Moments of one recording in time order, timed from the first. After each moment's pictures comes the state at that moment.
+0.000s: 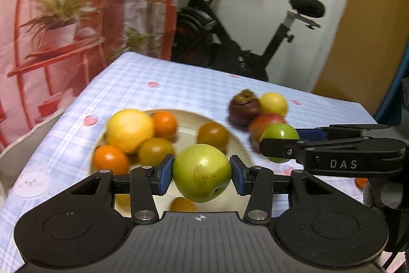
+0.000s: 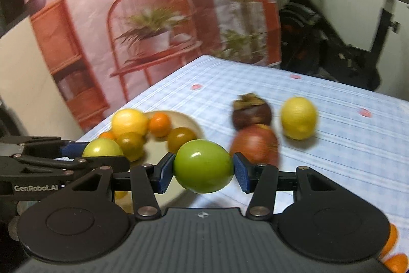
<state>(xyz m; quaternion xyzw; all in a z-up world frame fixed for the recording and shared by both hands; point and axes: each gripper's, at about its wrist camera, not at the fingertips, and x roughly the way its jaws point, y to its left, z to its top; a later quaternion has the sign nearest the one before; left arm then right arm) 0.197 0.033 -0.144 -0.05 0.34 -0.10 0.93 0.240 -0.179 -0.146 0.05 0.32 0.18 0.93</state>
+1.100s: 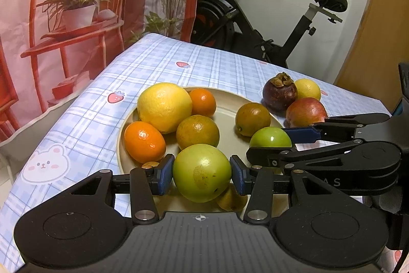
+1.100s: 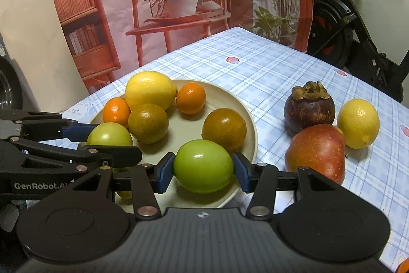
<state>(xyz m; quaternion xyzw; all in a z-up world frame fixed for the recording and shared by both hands) 0.198 0.062 -0.167 -0.05 0.36 -0.07 0.93 0.276 -0.116 -0.182 -0.03 0.37 0.22 0.90</state>
